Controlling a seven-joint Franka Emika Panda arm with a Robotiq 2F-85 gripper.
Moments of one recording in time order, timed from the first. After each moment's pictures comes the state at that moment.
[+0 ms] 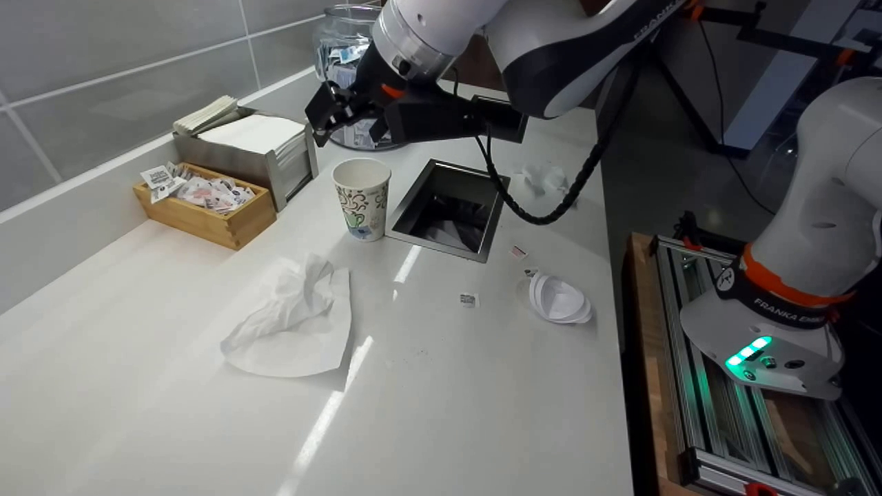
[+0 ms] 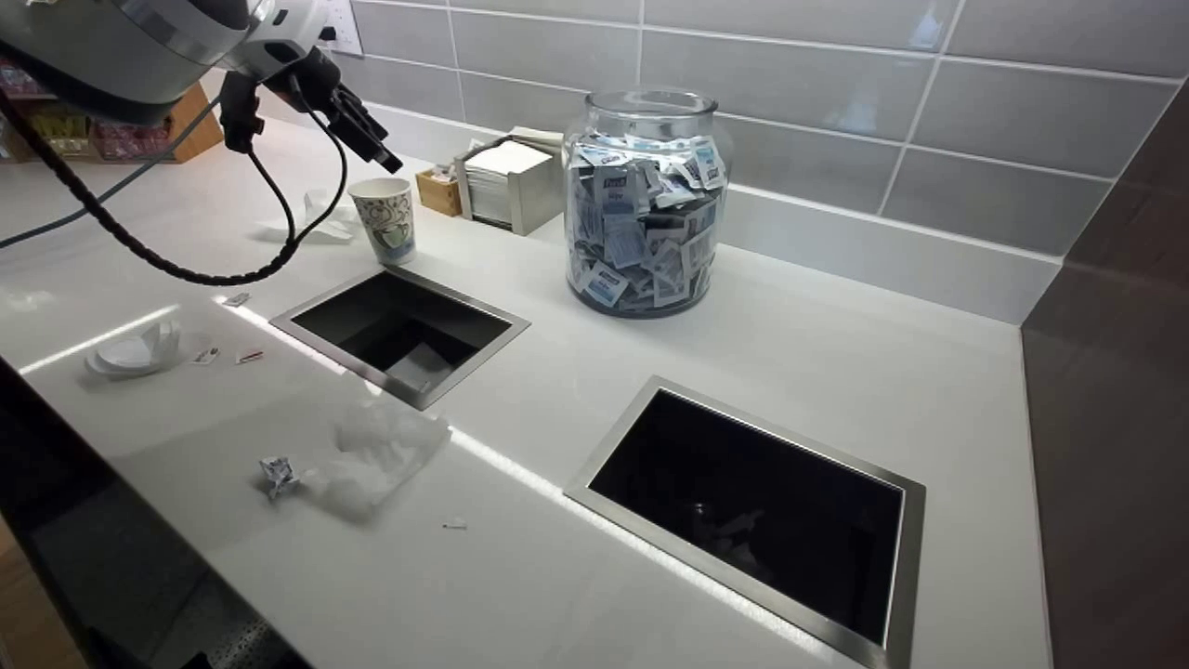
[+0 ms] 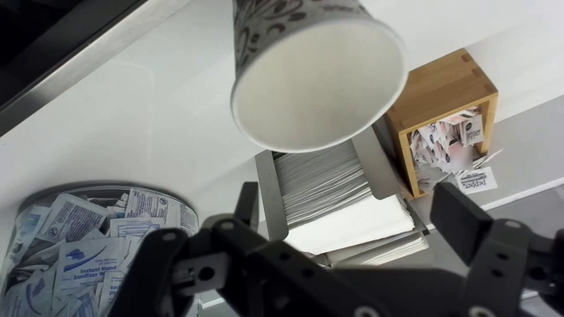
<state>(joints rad) 0.22 0.09 -0.13 -2.27 -0.93 2.94 1.46</state>
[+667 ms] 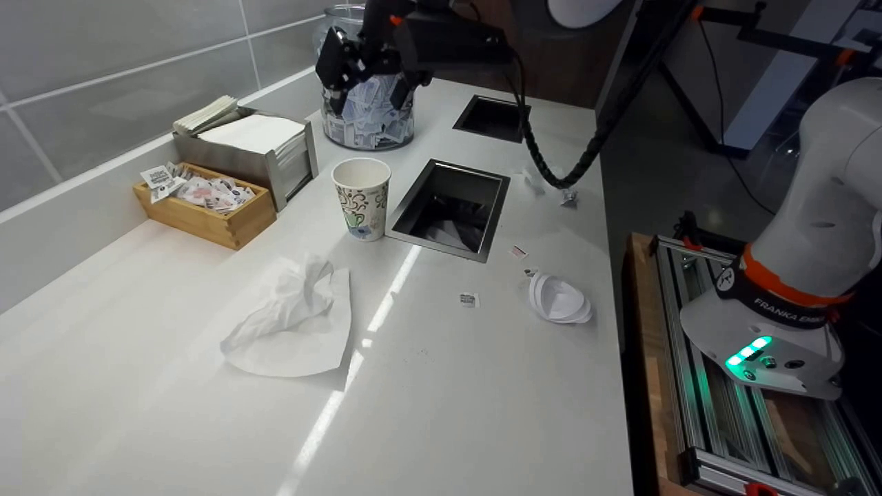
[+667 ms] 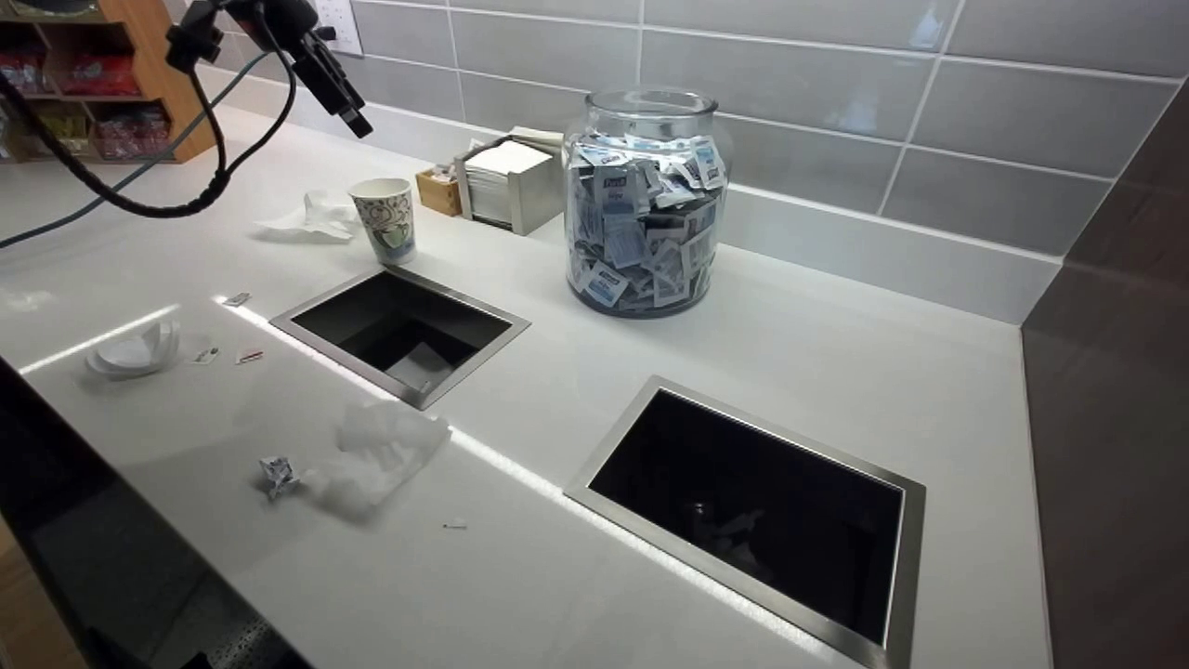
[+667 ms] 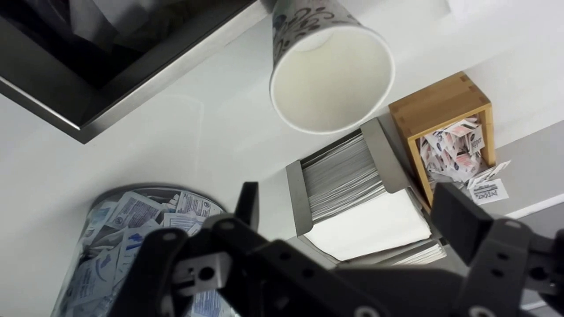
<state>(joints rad) 0.18 -0.05 -0.02 -2.25 -0.42 2.61 1.01</state>
